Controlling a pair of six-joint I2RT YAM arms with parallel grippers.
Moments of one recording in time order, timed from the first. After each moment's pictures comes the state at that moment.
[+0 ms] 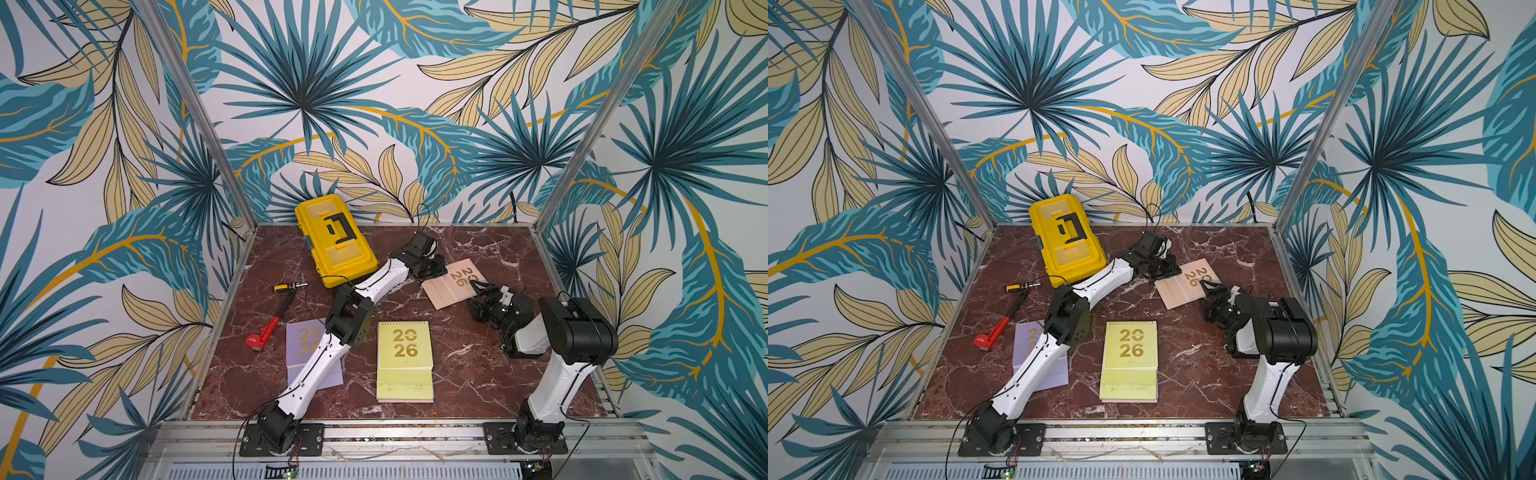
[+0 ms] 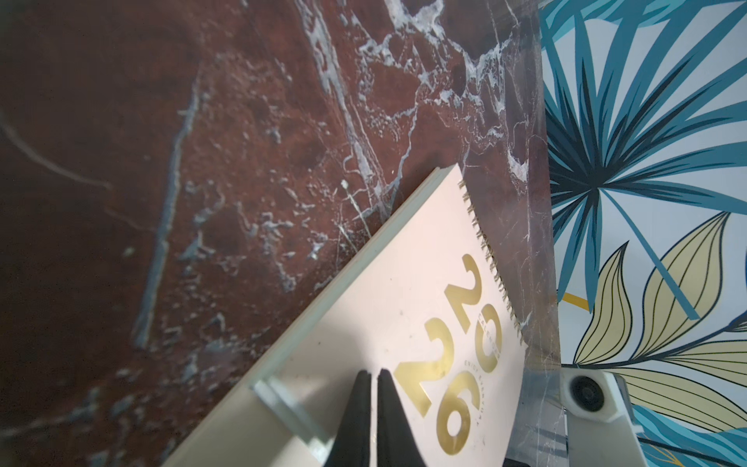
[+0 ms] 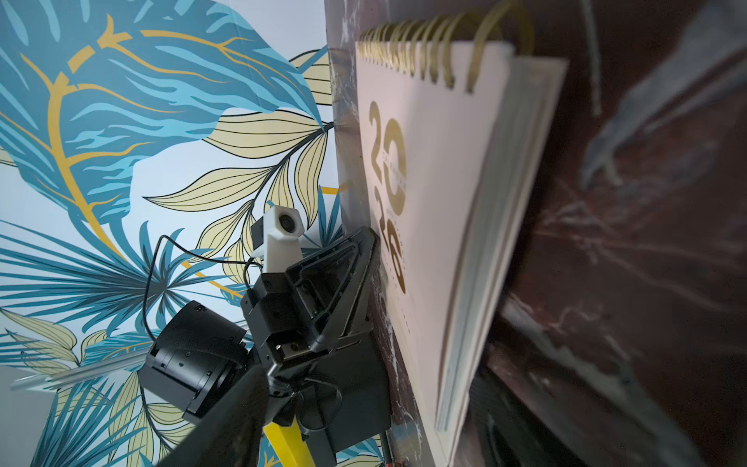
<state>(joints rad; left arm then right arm) -0.64 2.79 2.55 -0.50 0.45 -0.78 -0.07 1.91 0.43 1.24 -0.52 1.53</state>
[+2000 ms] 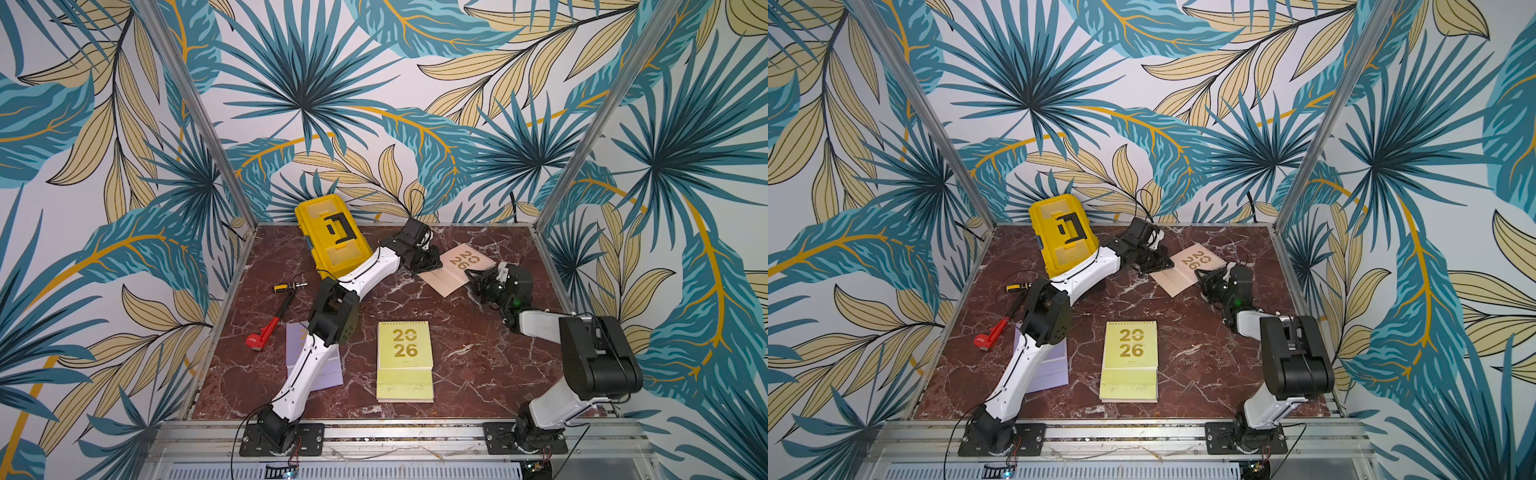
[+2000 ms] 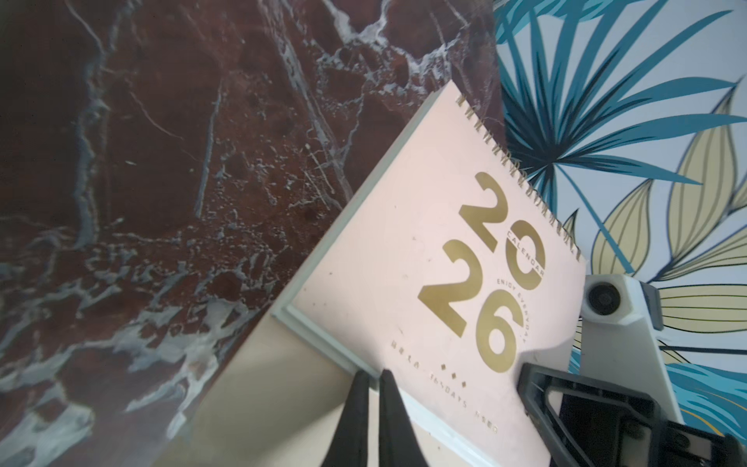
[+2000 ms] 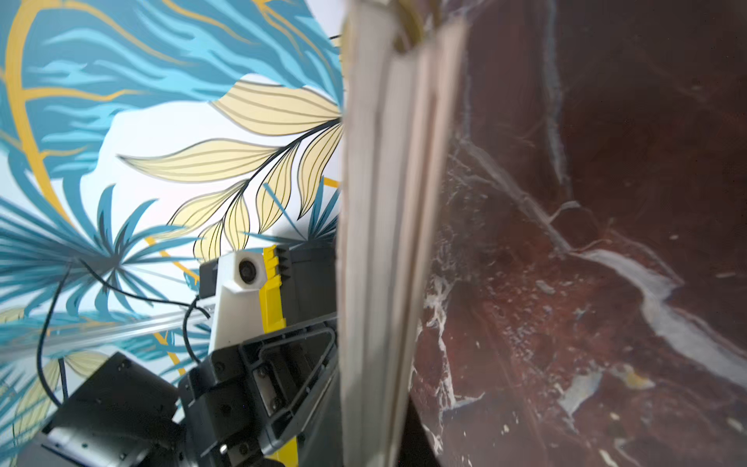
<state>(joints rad) -0.61 2.42 2.24 -0.58 0.46 -0.72 0.00 1.55 0.67 0.53 -0.47 1.26</state>
